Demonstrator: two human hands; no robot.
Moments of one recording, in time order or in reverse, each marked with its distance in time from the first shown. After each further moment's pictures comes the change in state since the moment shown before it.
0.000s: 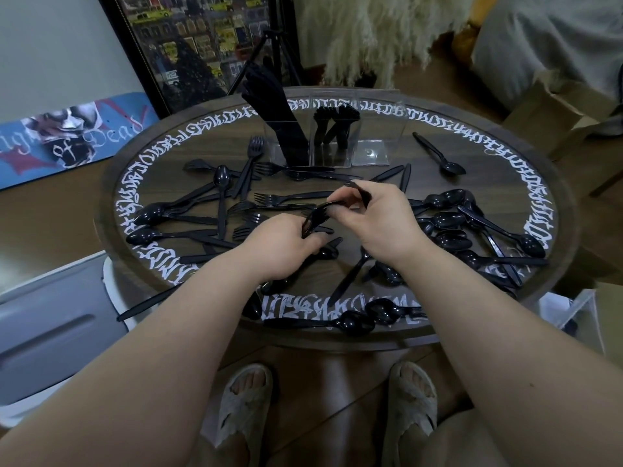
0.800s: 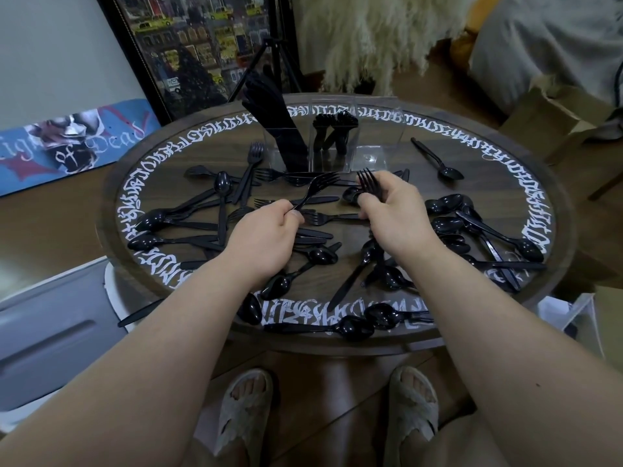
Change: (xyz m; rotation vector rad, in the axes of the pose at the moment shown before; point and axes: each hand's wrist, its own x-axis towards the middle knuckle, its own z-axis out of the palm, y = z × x) left_hand -0.001 -0.005 -0.009 0.006 0.275 -0.004; right_hand 0.006 0.000 -0.016 0.052 0.132 0.203
